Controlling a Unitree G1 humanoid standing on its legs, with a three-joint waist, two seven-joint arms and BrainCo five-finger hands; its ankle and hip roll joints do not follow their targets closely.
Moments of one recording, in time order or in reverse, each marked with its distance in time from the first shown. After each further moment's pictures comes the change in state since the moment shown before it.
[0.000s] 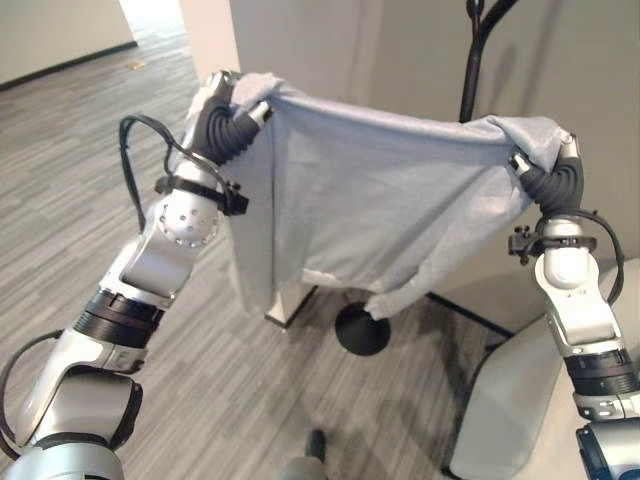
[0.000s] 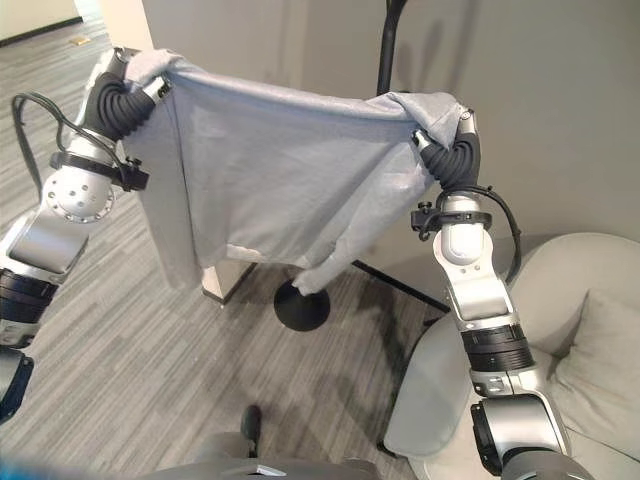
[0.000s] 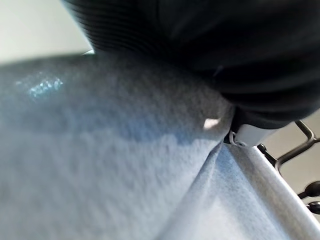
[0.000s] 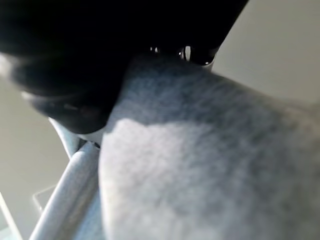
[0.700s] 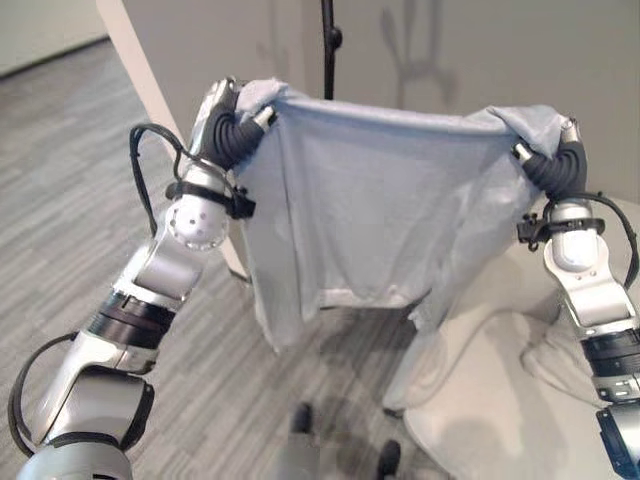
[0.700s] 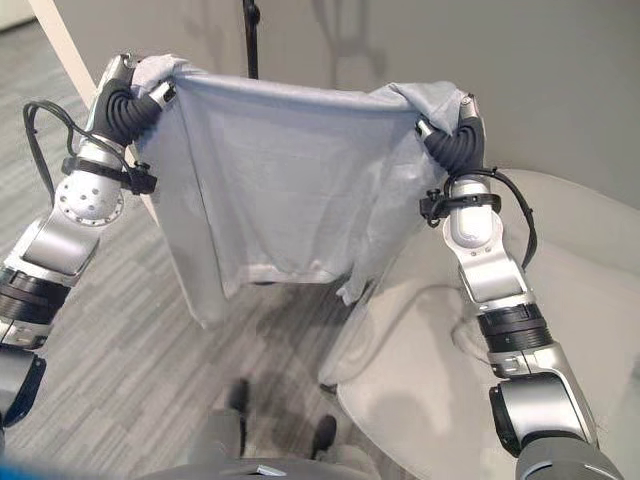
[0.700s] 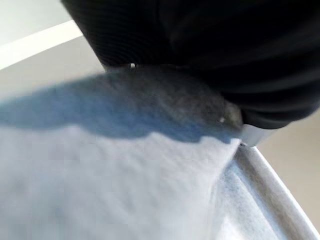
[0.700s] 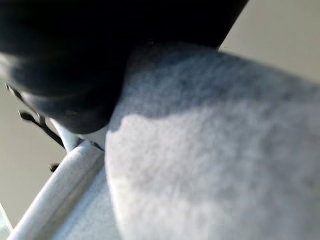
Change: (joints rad) left arm -0.039 -0.022 -0.013 0.045 0.003 -0.010 0.013; right arm -0.083 -0.109 0.048 0.097 0.011 -0.007 0.001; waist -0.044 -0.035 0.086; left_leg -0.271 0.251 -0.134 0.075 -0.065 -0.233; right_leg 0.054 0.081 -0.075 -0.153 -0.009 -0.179
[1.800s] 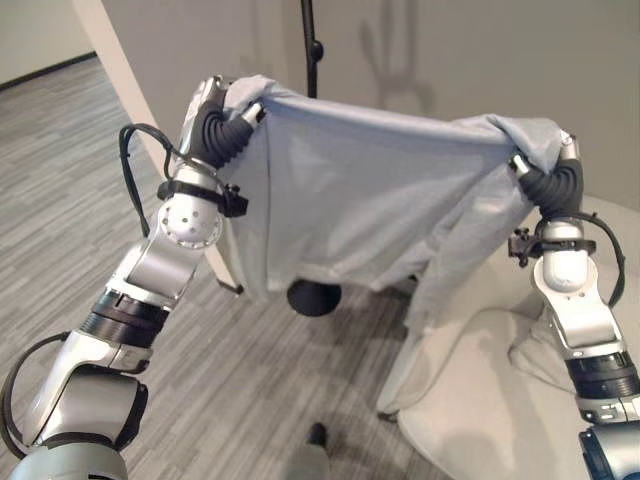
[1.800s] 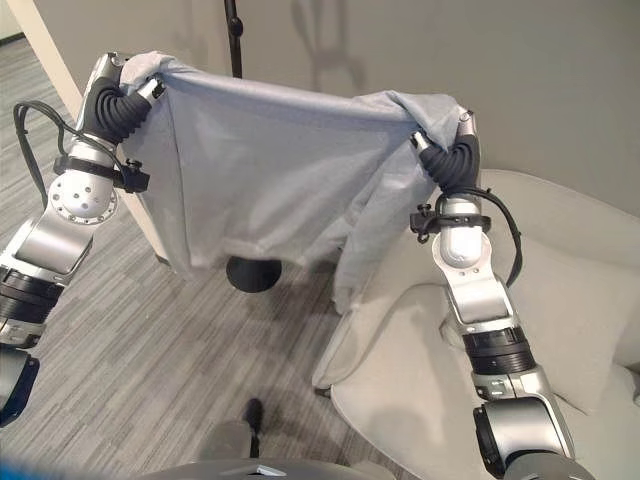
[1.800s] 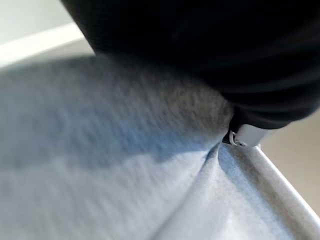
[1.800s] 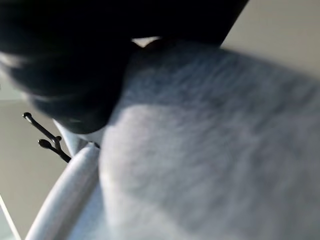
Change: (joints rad) left arm 0.004 0.024 0.008 0.012 -0.035 0.006 0.027; right arm 0.057 0.067 -0.001 -0.112 -0.033 0.008 -0.024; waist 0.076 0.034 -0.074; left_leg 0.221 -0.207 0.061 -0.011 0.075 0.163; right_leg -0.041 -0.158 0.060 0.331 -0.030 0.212
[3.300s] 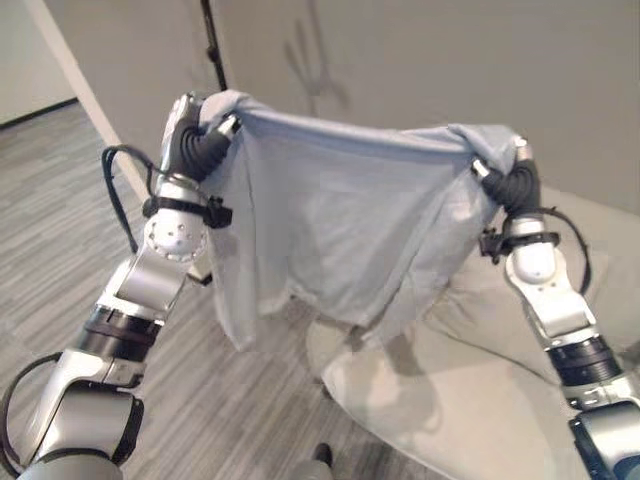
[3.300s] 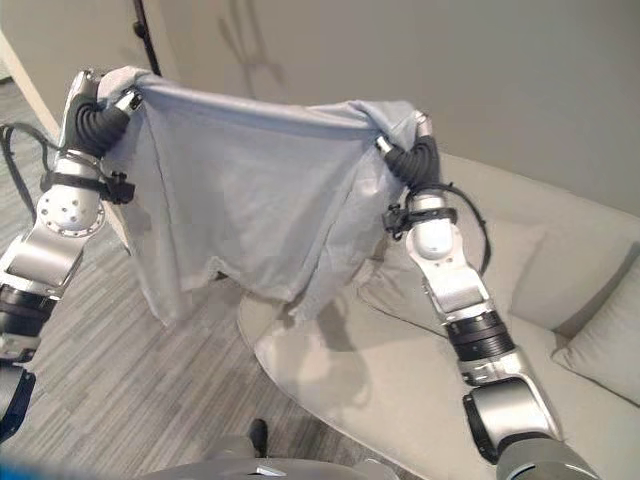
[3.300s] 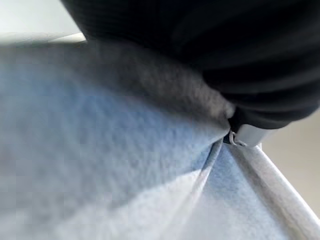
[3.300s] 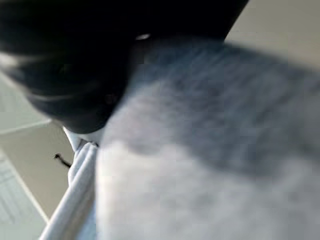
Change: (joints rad) left arm 0.092 0.011 0.072 -0.003 -0.008 -0.006 0.032; right arm -0.055 0.008 0.097 0.061 0.058 -0.006 0.020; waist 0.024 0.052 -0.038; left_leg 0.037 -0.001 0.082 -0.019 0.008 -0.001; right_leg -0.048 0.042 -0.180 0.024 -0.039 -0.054
